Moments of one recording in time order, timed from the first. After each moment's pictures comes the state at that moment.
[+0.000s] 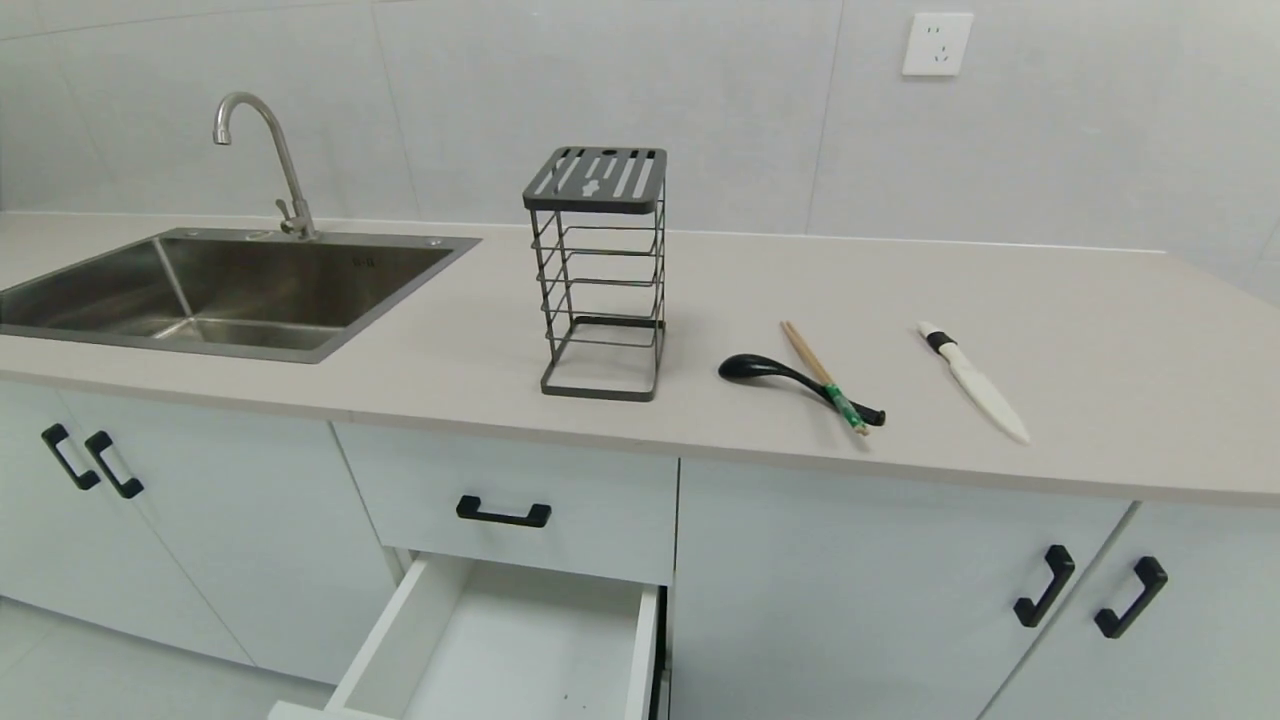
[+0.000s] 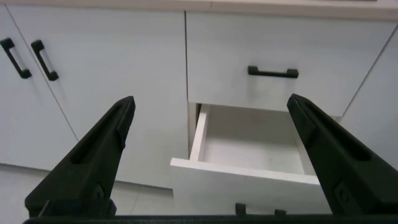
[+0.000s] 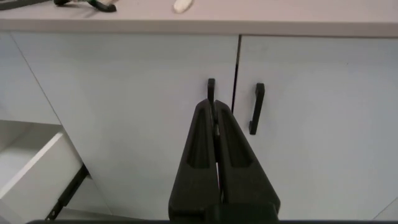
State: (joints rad) left arm 0.00 0.00 0.00 0.00 -0.02 0.00; right arm 0.00 0.01 0.00 0.01 0.00 0.01
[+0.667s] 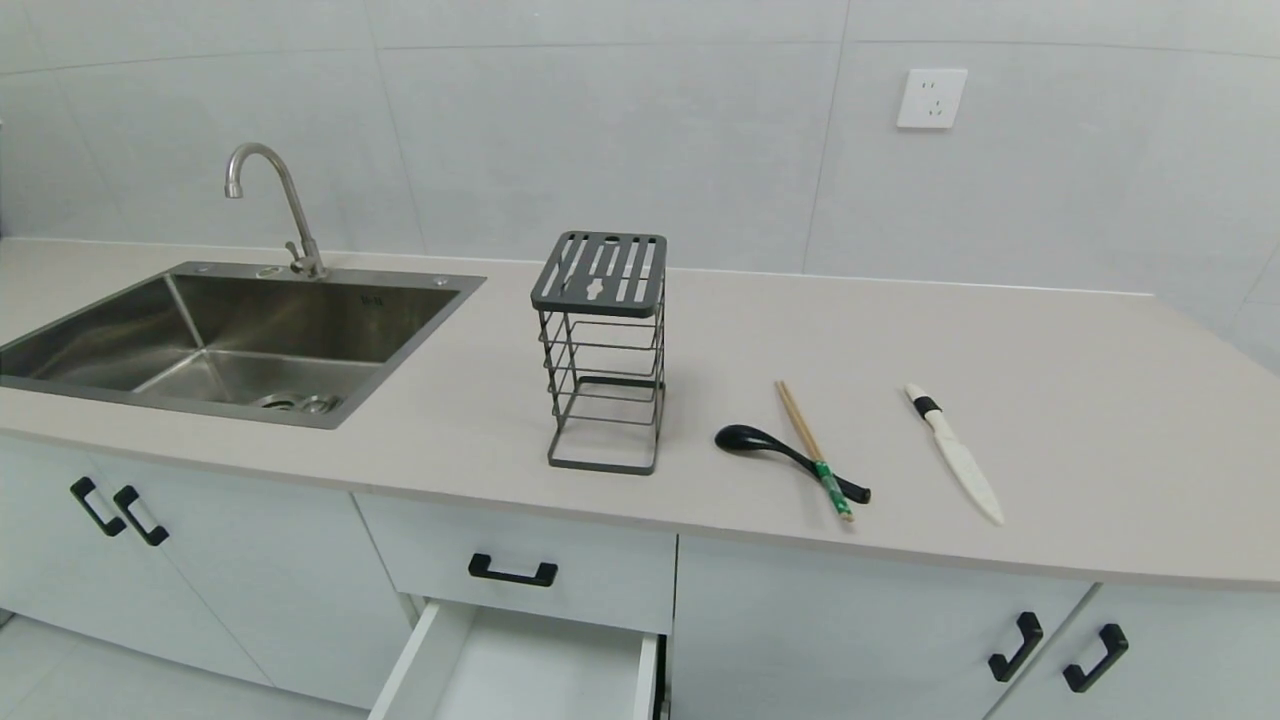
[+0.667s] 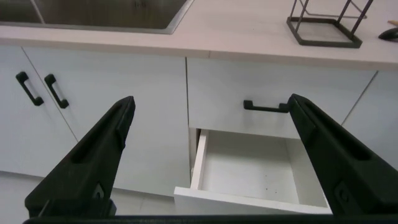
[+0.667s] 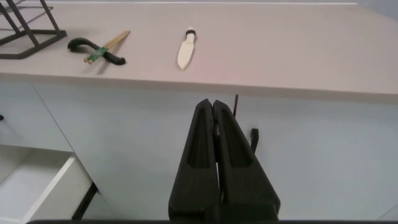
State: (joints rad) left arm 0.00 0.00 0.00 0.00 -0.02 0.00; right arm 0.00 0.01 0.00 0.01 0.00 0.01
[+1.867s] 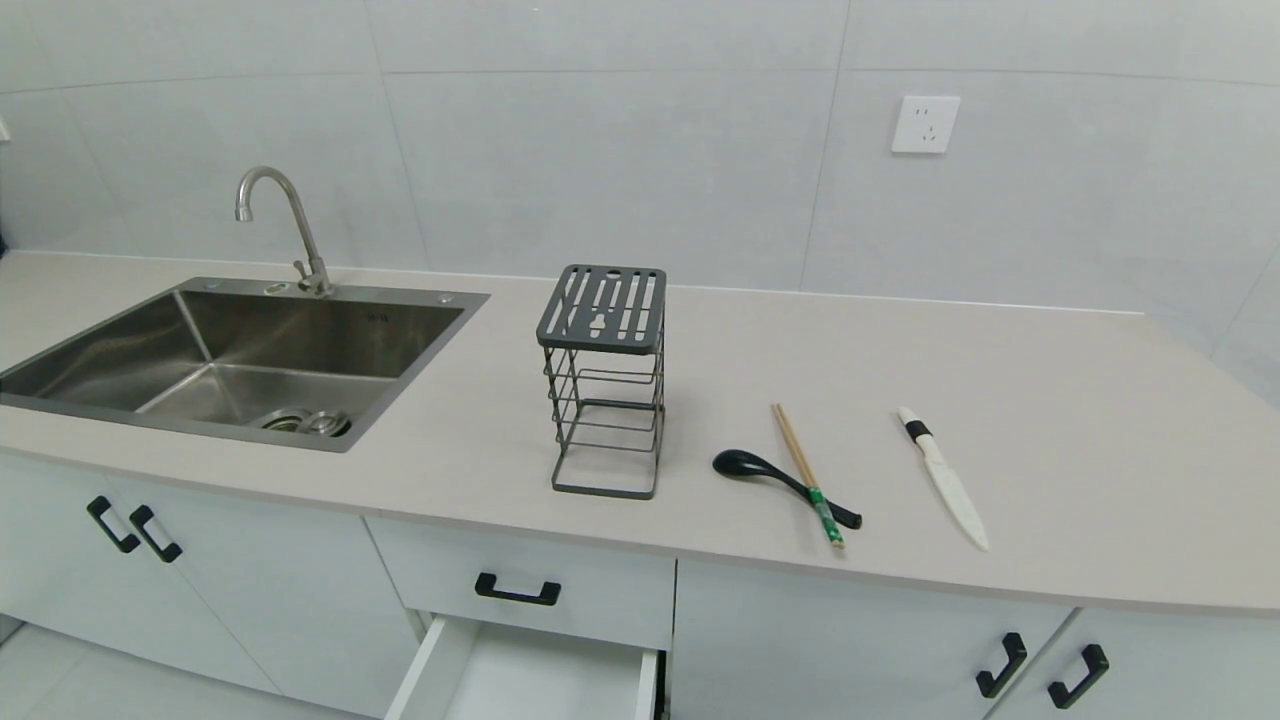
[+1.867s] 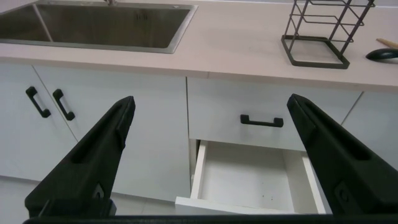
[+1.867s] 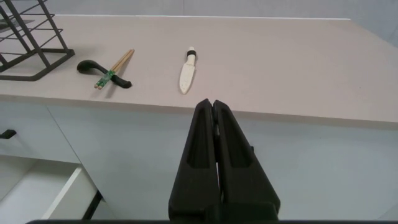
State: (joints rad) left arm 0.00 0.00 0.00 0.00 -0.02 0.00; right arm 0.00 0.01 0.00 0.01 0.00 0.01
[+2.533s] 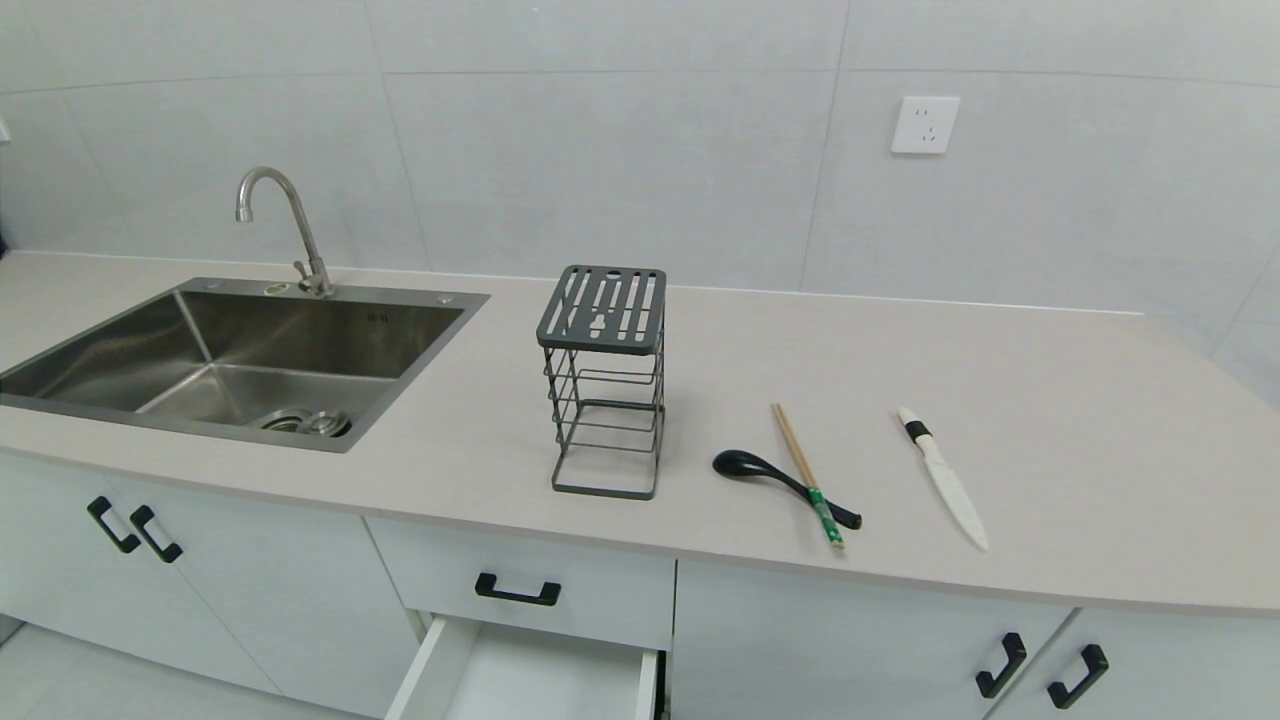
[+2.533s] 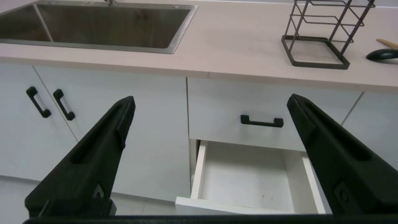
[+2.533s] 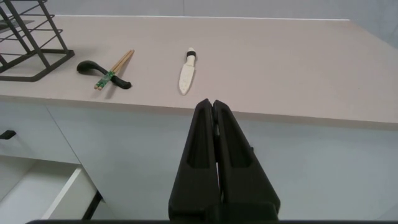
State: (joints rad) left arm 0.00 0.00 0.00 0.00 -0.02 0.00; right arm 0.00 0.01 0.00 0.01 0.00 0.01
